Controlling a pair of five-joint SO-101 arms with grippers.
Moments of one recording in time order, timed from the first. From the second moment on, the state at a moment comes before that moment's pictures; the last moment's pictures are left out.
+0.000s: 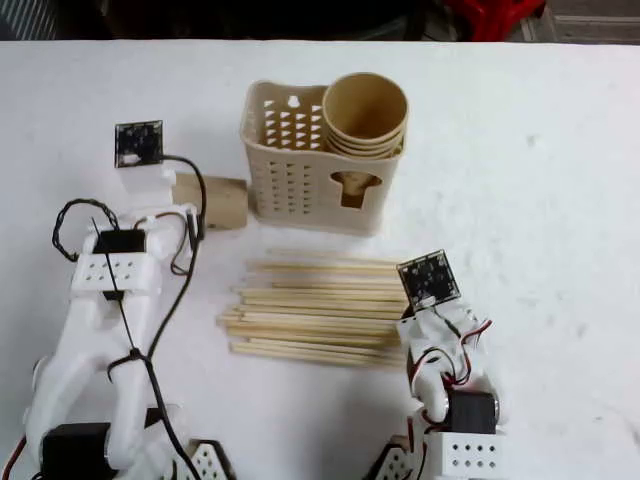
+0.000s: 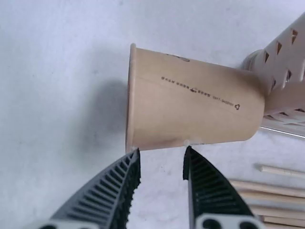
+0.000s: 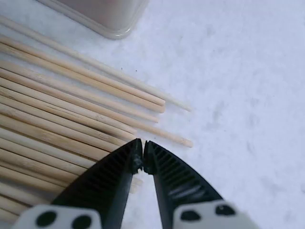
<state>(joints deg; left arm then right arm) -9.3 -23.1 47.6 43.2 4.5 -1.1 -102.9 96.4 59.4 25.1</state>
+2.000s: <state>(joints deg) -14.6 -0.6 21.5 47.3 6.9 -1.1 -102.9 96.4 59.4 25.1</state>
